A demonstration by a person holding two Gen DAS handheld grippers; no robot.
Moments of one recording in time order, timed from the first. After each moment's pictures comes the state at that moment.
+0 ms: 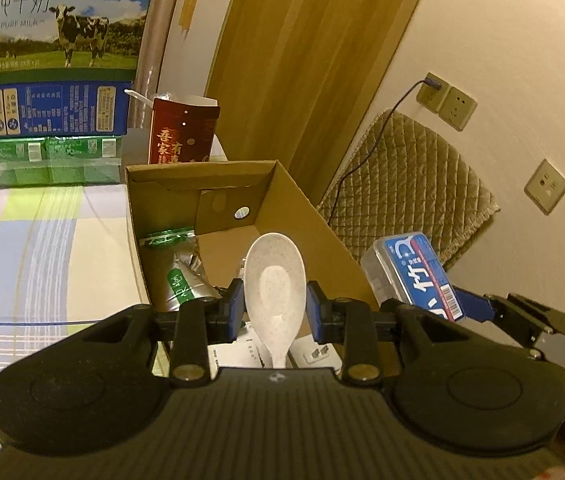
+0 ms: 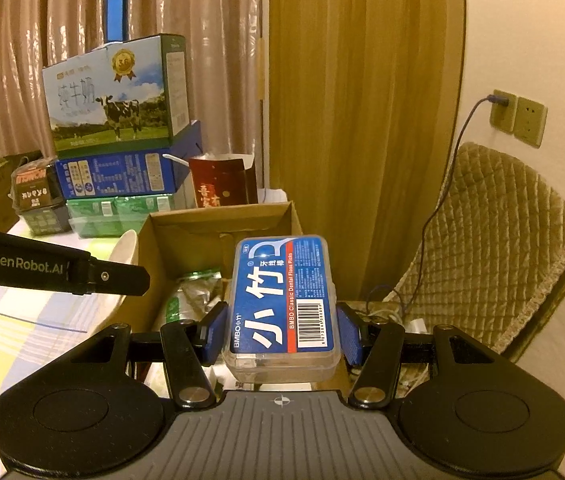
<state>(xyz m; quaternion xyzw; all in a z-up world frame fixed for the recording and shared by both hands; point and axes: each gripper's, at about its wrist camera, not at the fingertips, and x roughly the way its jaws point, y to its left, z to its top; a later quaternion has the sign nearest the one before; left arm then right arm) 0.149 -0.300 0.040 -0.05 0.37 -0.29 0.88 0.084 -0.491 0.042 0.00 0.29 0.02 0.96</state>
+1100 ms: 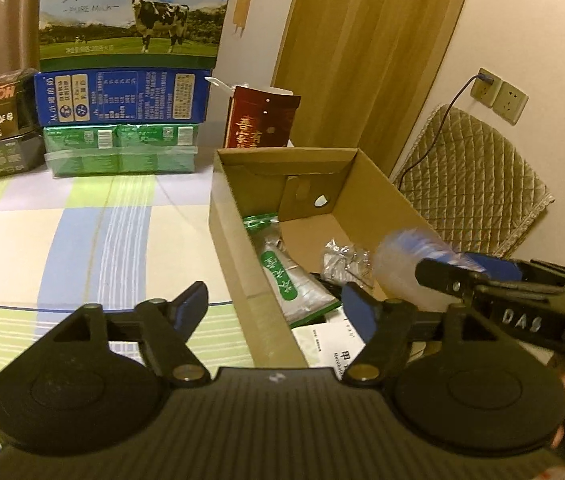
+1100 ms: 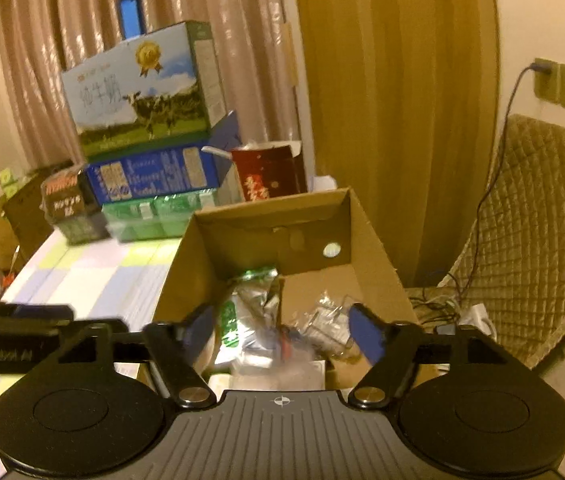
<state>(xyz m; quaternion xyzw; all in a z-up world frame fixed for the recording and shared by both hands) 0.147 -0.246 0.017 -0.02 0.37 -0.22 0.90 0.114 -0.470 0.027 0.05 0.30 0.07 0.95</state>
